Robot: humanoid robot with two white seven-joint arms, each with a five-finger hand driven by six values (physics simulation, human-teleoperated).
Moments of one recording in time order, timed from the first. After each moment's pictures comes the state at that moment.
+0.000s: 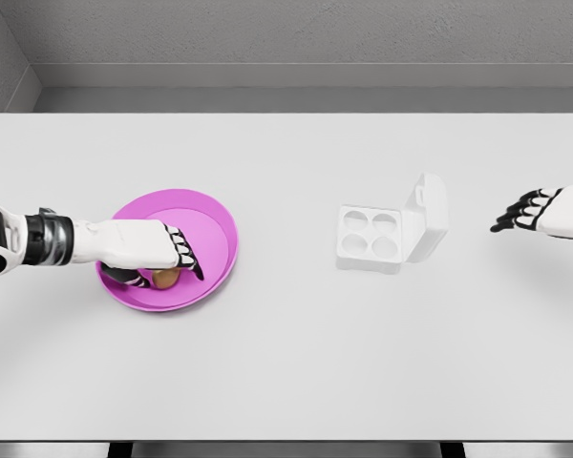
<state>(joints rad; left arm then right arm) -0.65 0.84 -0.82 -1.54 -0.44 -0.61 -0.61 -0.46 -1.20 0.52 -1.59 0.34 -0.61 0.61</state>
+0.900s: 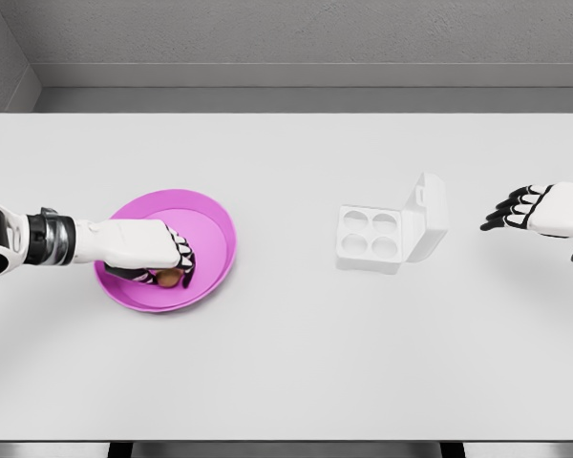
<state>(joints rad) -0.65 0.84 -0.83 -1.54 -0.44 -0.61 -0.61 -0.47 -1.20 0.51 -1.63 0.34 -0.61 0.61</state>
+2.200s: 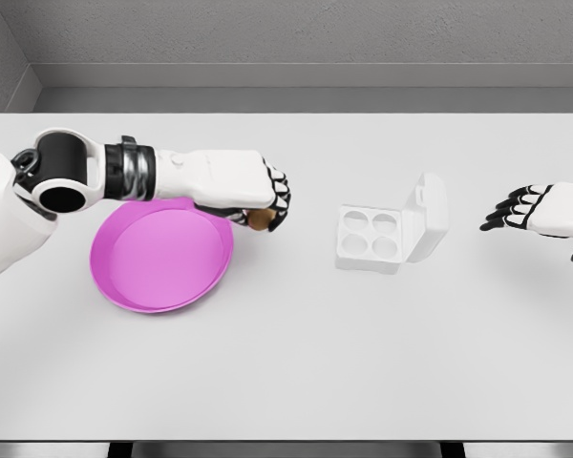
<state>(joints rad) -0.87 0.58 -0.83 -1.55 -0.41 -0.61 -0.61 -0.47 -1.20 0.51 -1.63 0.34 -0.61 0.61</state>
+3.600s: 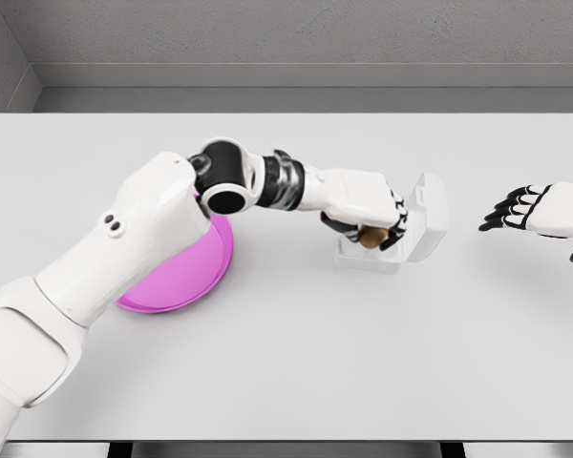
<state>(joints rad) -0.93 0.12 -0.91 -1.22 -0.61 -0.61 -0.61 -0.47 -1.20 0.51 -1.64 0.34 -0.61 0.61</state>
